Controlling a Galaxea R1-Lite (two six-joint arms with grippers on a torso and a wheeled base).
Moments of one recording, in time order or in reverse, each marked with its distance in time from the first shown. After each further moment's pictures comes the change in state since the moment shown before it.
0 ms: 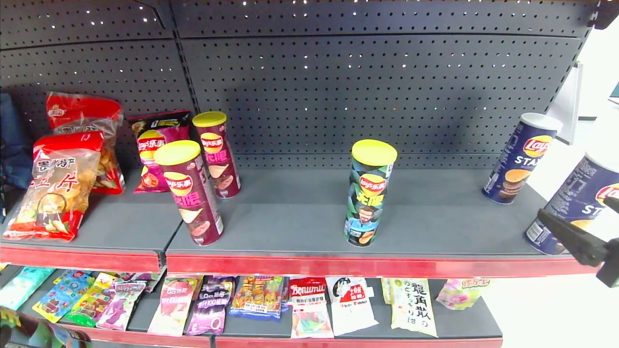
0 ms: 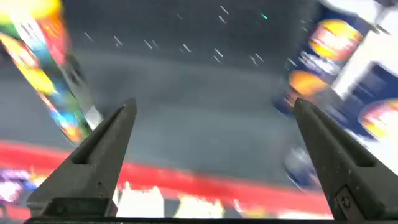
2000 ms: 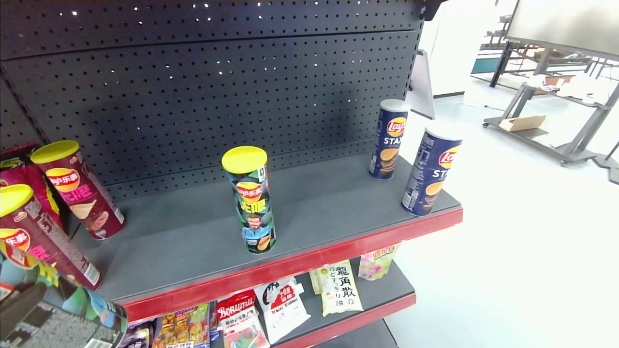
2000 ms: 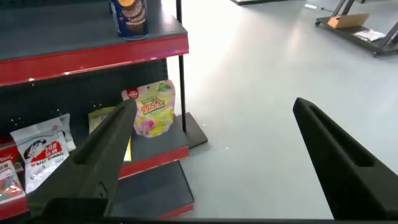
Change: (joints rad) left arm 0.000 0.244 -0.127 -0.075 -0.220 -0.028; right arm -0.185 -0.937 0.244 0.641 0.002 0.043
